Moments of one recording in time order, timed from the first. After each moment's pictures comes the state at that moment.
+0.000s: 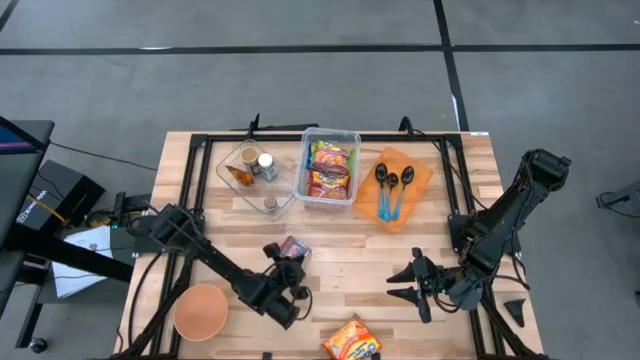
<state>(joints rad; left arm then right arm) -0.63 2.01 1.16 -0.52 -1.10 -0.85 0.94 1.23 0.58 0.11 0.79 0.82</state>
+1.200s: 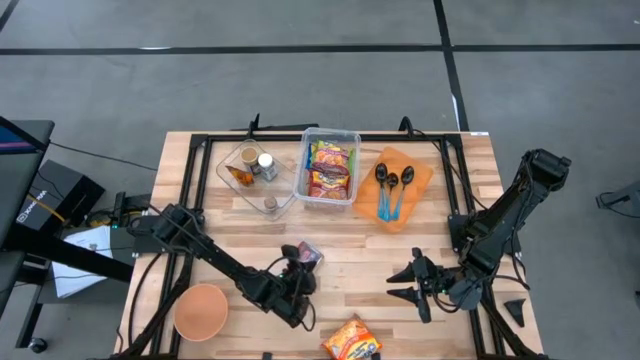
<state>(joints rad) -0.60 2.05 1.15 -0.31 -0.94 -0.35 0.94 1.23 0.58 0.11 0.79 0.82</state>
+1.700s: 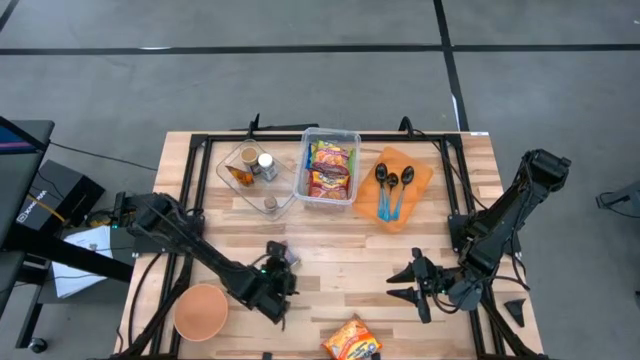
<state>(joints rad) -0.63 1.87 1.14 -0.72 -0.76 -0.25 0.94 1.23 0.58 0.10 0.79 0.82</state>
